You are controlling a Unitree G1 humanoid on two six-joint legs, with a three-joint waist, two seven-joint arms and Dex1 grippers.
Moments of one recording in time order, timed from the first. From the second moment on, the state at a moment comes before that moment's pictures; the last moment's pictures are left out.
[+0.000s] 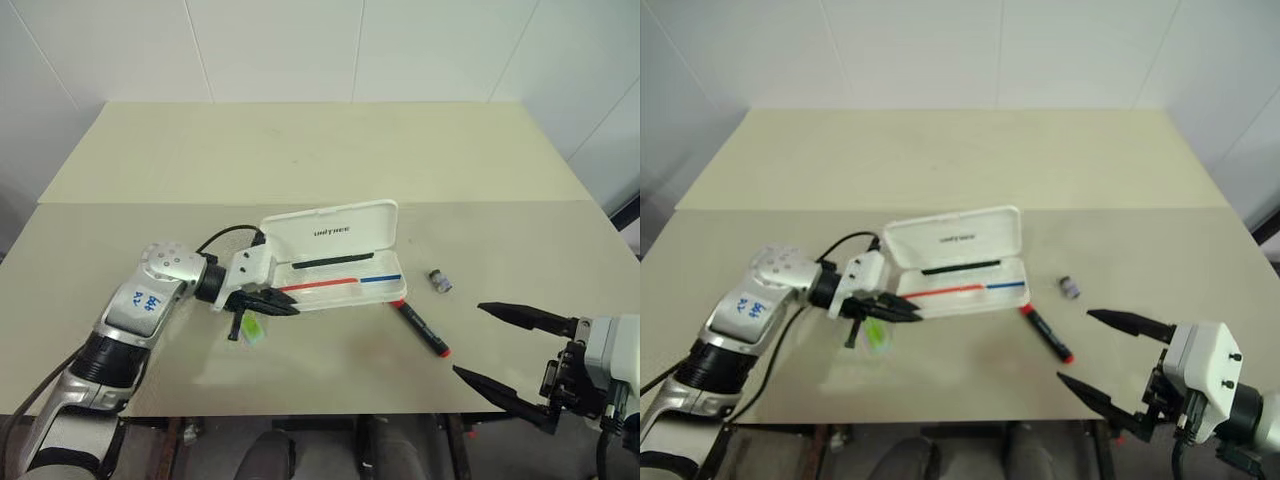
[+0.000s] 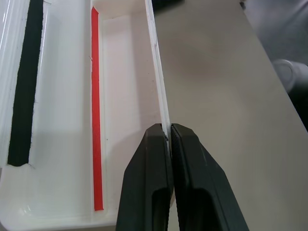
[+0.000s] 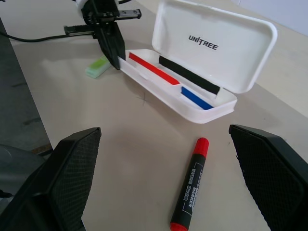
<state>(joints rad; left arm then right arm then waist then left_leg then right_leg) -0.53 0.72 -0.20 -0.07 -0.21 0.34 -1.33 0.50 -0.74 -0.68 -0.85 0.74 0.39 0.97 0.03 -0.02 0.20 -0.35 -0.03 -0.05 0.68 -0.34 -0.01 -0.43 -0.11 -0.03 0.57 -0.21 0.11</state>
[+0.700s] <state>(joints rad) -0.47 0.76 -0.22 -0.02 -0.15 0.12 -1.33 0.51 -0.74 -0.67 -0.82 0.70 0.39 0.97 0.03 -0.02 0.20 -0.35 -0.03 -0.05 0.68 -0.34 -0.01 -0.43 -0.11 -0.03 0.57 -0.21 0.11</state>
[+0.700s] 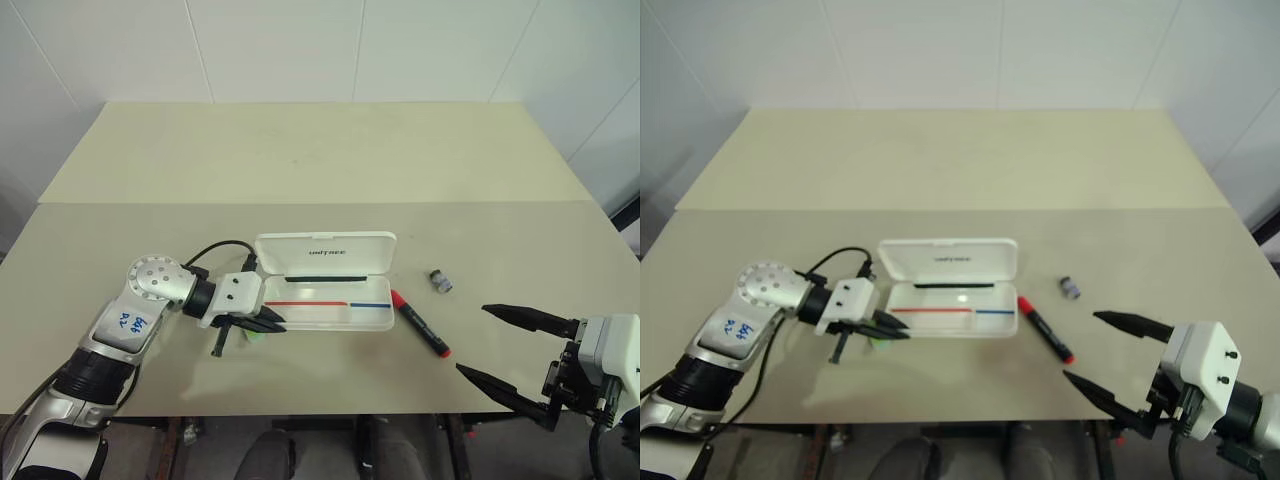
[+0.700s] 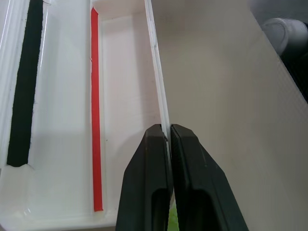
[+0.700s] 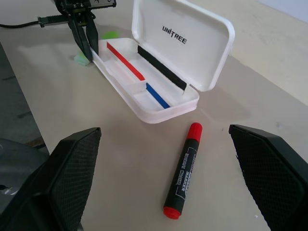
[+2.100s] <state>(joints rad) -0.46 0.74 -0.24 -0.03 -0.12 0.08 -1.29 0.48 -0.74 -0.63 -0.79 0.65 0.39 0.94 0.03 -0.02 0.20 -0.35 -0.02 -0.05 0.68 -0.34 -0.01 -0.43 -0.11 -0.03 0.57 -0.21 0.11</state>
